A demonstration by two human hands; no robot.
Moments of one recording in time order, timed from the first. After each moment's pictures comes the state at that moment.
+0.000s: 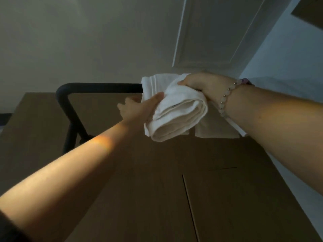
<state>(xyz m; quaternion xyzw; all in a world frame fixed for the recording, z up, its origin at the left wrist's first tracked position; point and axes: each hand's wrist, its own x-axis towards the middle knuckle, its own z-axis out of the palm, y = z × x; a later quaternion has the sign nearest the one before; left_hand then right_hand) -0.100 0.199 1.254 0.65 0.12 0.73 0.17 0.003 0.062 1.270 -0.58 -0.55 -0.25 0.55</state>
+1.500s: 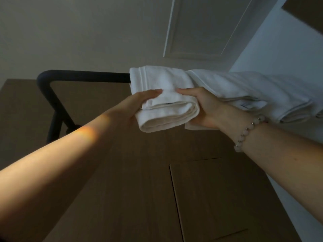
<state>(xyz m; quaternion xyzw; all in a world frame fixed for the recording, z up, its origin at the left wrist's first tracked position) -0.104 0.177 1.233 0.83 0.00 0.46 0.30 0.048 0.074 1.206 -0.34 -0.69 0.05 0.64</state>
